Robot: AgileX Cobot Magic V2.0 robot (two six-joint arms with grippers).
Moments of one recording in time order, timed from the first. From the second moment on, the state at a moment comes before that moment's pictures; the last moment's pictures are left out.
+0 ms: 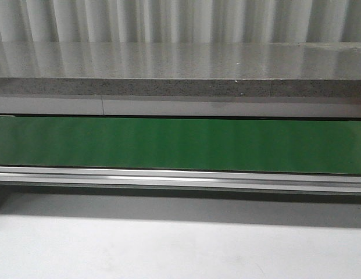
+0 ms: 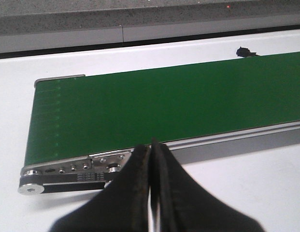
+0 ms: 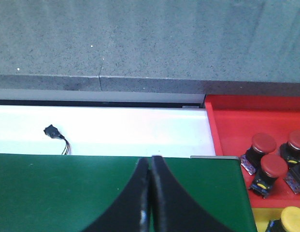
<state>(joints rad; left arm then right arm) -0.23 0.43 -0.51 -0.12 0.62 0.13 0.18 0.69 -0.74 -0.48 0.52 0.51</state>
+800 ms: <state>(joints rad) -0.23 0.43 -0.51 -0.12 0.62 0.13 0.02 0.30 -0.22 -0.08 0.08 0.03</state>
